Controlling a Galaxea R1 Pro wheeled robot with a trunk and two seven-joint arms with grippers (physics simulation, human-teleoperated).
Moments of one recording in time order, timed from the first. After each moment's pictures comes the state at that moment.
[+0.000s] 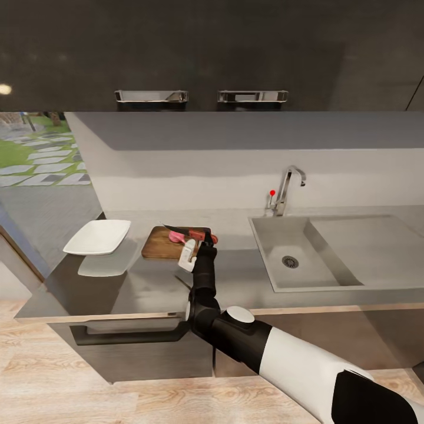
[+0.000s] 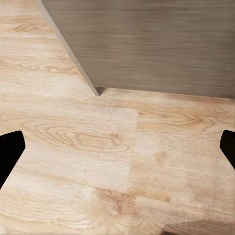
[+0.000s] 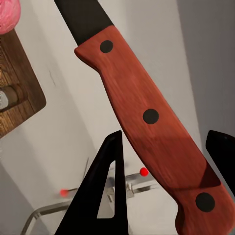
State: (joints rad) left arm -0.32 0.08 0.01 0.07 0.12 -0.72 0.12; right arm -0.91 0.17 1.14 -0.95 0.39 0.80 -0.57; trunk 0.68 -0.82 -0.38
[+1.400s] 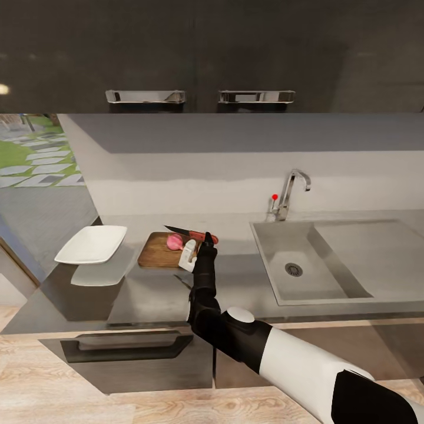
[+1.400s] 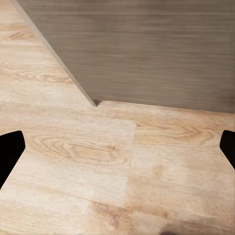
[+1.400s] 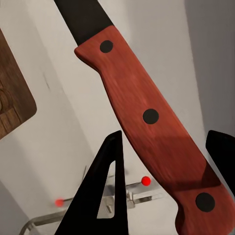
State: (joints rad) left arm -0.32 0.08 0.01 0.07 0.12 -0.72 0.12; right arm -0.91 0.17 1.14 -0.95 0.39 0.80 -0.57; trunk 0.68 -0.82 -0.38
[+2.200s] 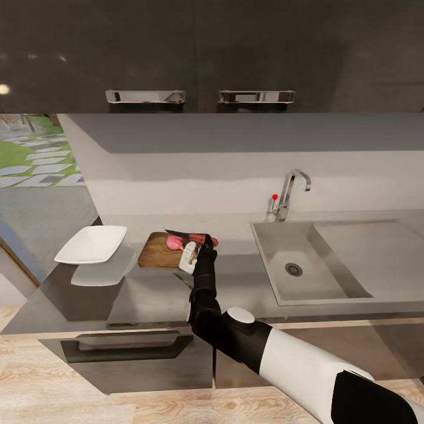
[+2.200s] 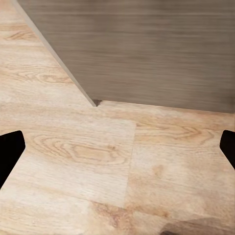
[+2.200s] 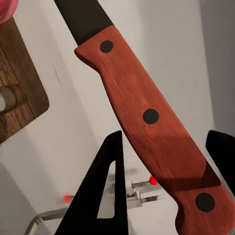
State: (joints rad) left arm -0.32 0.08 0.01 0.07 0.12 -0.72 0.12; right arm -0.91 0.17 1.14 -0.94 0.39 0.80 -0.54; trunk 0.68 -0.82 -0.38
